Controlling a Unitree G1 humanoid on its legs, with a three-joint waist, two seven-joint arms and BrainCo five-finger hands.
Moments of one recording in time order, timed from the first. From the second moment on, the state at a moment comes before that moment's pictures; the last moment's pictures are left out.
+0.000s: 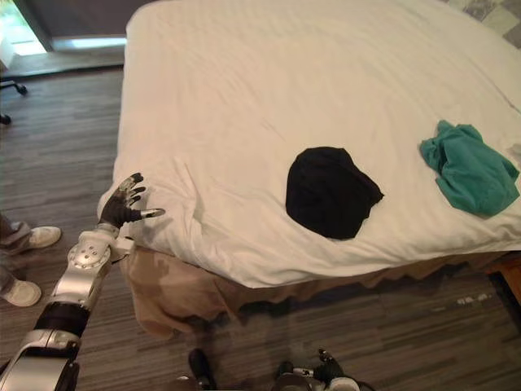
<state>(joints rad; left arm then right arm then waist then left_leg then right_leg) -0.52 0.50 -0.07 0.59 -0.02 -0.09 0.01 0.07 -0.13 -0.03 0.88 -0.02 -0.01 0.03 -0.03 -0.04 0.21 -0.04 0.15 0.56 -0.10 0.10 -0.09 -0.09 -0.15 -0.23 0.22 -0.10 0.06</state>
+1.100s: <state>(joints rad) 0.07 0.26 0.43 0.94 0.20 -0.08 -0.01 0.13 -0.25 -0.66 0.86 0.27 0.03 -0.32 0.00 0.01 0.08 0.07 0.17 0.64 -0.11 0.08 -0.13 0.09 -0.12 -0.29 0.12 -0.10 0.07</state>
